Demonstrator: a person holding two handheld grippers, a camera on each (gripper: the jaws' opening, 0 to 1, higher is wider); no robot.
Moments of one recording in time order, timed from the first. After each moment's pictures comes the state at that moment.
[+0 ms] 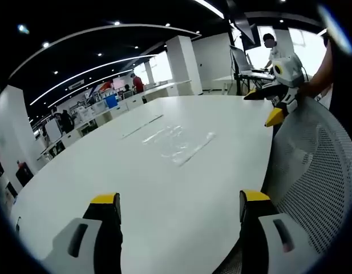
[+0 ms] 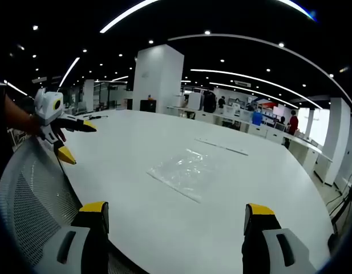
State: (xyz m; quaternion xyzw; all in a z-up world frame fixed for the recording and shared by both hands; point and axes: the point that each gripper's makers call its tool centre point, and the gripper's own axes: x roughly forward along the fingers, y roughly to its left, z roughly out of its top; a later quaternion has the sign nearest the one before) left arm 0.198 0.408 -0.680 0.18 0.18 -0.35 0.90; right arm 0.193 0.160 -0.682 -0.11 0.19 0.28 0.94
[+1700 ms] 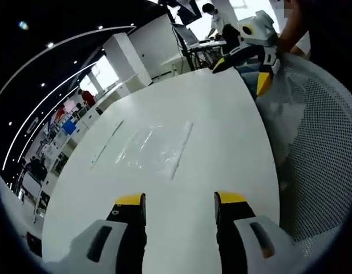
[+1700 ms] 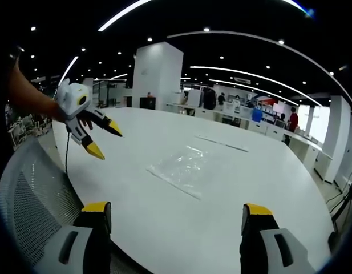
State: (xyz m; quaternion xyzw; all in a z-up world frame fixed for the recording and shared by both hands) left arm 0.249 0.359 -0.700 0.35 0.18 -0.49 0.78; right arm 0.192 0.158 -0.687 -0.11 0.20 0.28 0.93
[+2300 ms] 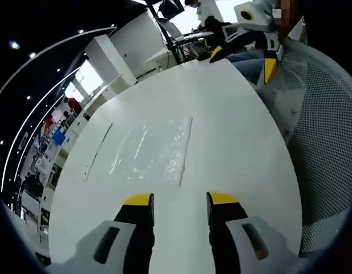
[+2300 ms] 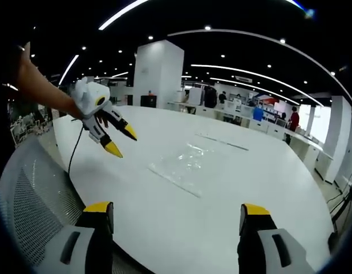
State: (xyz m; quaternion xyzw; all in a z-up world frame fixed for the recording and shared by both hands) left arm 0.282 0.341 -0.716 0.39 0.18 -0.52 0.74; right arm 0.192 0.159 -0.689 -0.11 0.21 0.28 0.93
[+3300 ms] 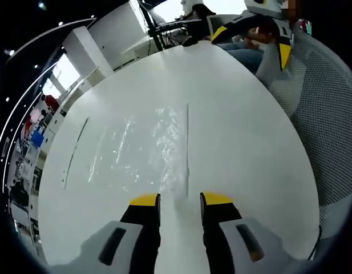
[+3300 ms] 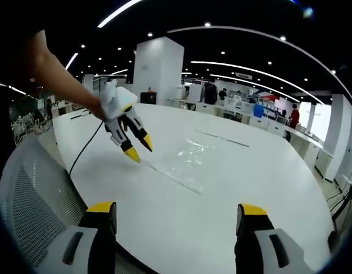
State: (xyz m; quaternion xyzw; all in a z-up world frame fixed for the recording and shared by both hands) left arm 0.315 0.313 -0.754 0.41 0.24 -0.57 0.67; right arm 0.191 0.157 -0.694 -0.11 0.22 0.28 0.93
